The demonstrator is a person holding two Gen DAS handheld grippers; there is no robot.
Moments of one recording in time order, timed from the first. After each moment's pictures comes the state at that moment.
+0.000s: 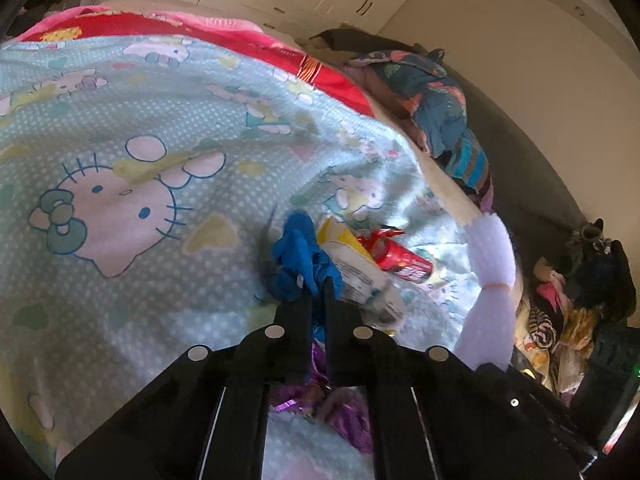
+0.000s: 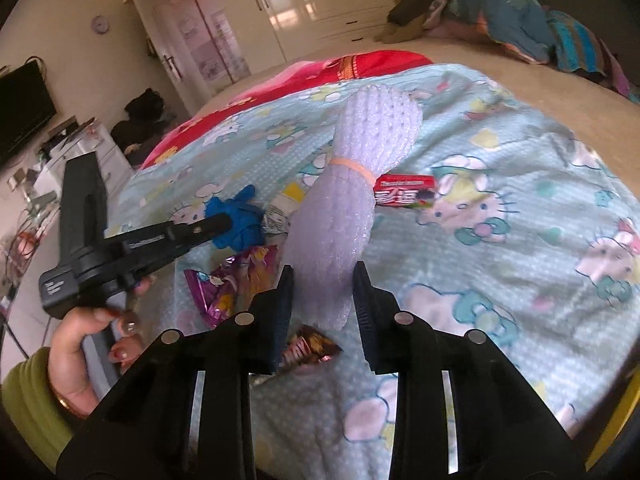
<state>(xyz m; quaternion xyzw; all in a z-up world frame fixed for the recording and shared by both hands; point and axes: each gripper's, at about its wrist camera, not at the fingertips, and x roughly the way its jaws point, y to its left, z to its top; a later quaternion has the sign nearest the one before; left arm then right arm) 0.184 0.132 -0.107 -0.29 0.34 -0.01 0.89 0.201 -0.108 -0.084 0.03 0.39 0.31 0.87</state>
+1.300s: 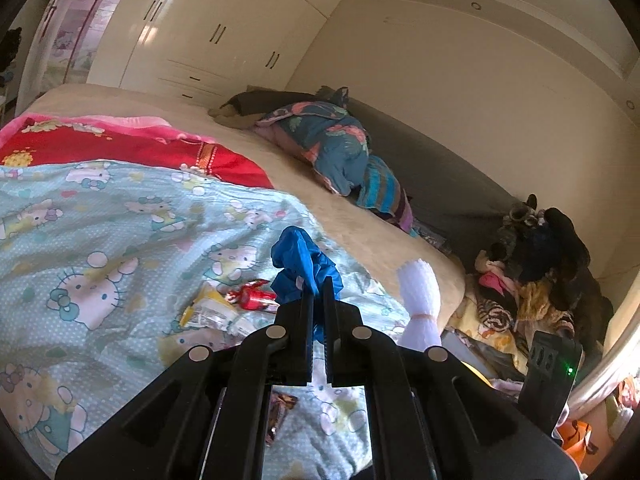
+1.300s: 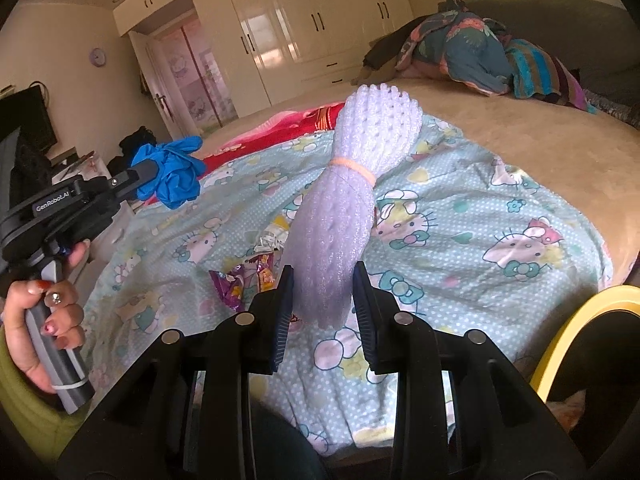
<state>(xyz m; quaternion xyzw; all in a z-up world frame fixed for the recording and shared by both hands) 0.108 0.066 0.018 -0.22 0.22 -0.11 0.94 0.136 -0.186 -0.033 0.06 0.33 0.28 0.90</state>
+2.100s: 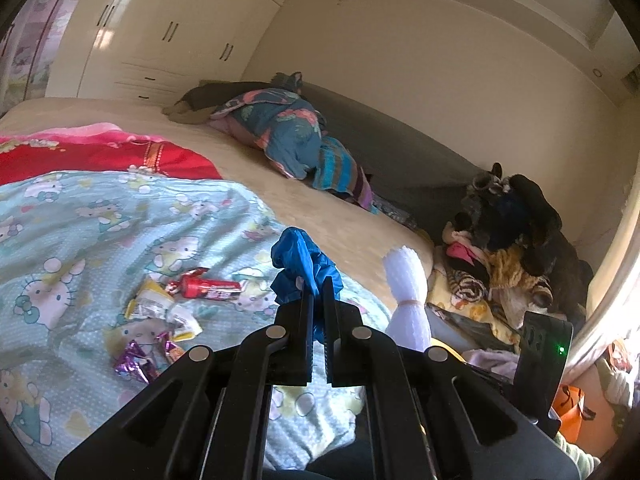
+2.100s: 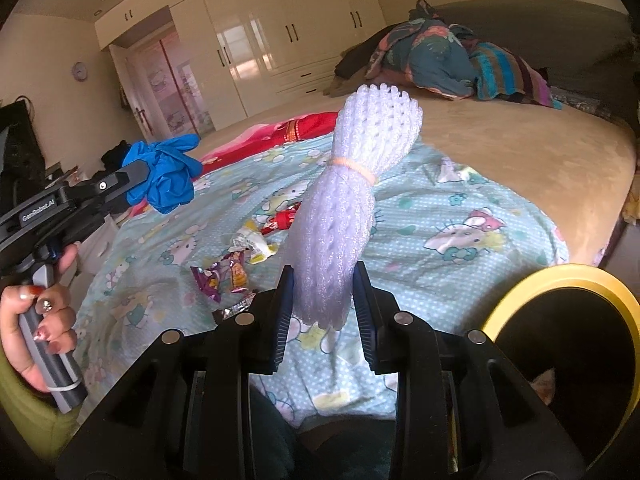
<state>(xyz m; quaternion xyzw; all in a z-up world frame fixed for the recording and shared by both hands) 0.097 0.008 0.031 -0.18 0.23 -0.19 0.94 0.108 -0.242 -0.023 0.07 0.32 0.23 0.92</state>
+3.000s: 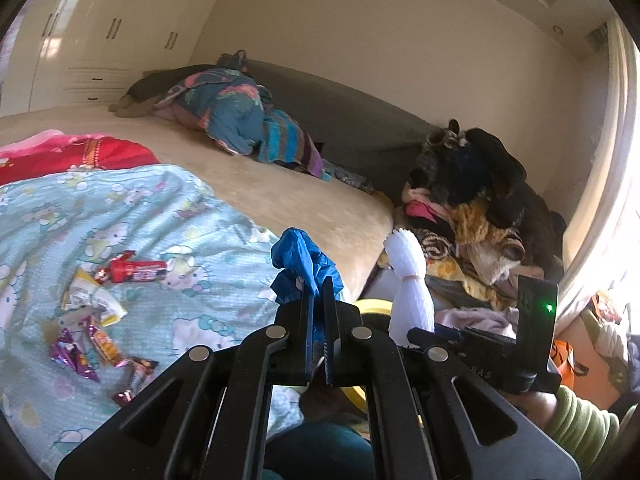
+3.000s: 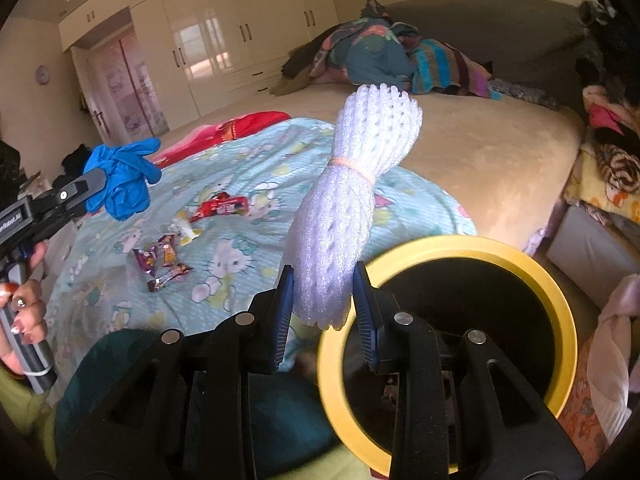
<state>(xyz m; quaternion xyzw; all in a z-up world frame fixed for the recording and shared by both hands) 0.084 -0.078 0.026 -0.12 0.25 -0.27 0.92 0.080 -0.345 -0.025 0.06 0.34 0.15 0.93</state>
